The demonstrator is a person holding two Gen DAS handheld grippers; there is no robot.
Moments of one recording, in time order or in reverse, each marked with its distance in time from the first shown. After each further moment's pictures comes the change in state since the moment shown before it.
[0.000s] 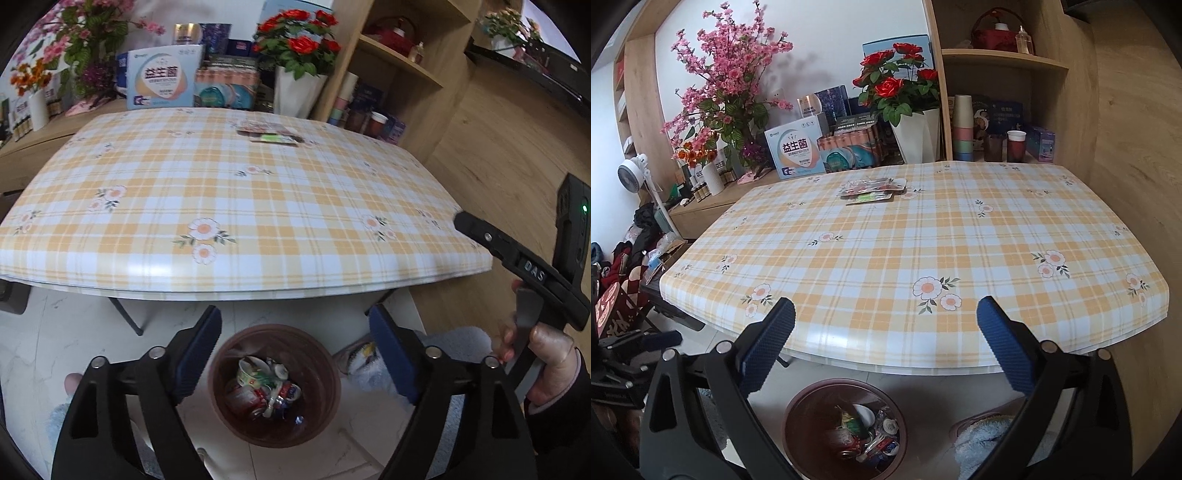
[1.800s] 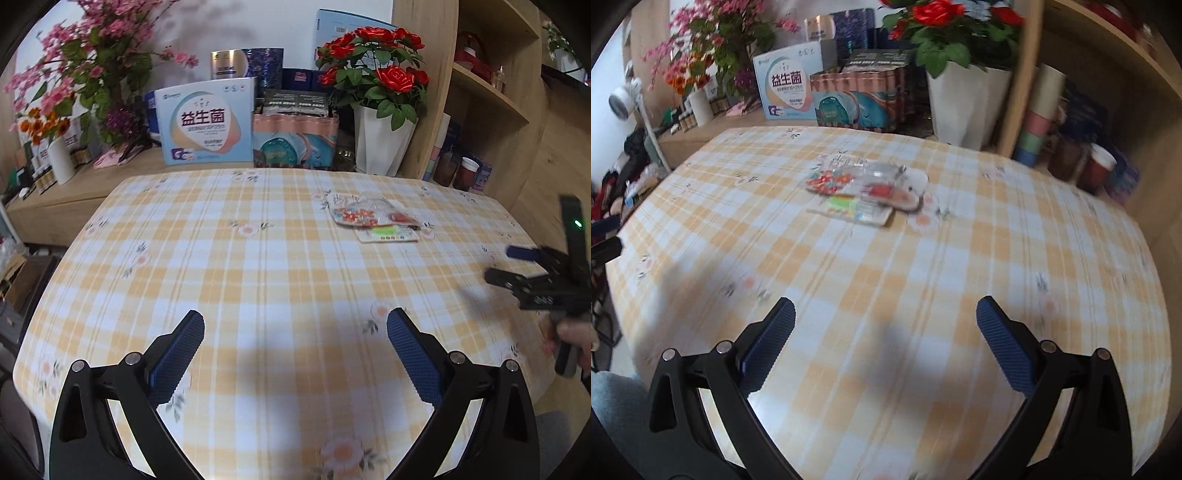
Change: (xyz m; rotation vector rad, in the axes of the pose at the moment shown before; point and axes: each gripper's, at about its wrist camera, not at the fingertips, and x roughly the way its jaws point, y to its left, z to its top) left arm 0.126 0.114 0.196 0.056 -0.101 0.207; right arm 0.268 -0.011 0.146 -0.261 0.262 0.022
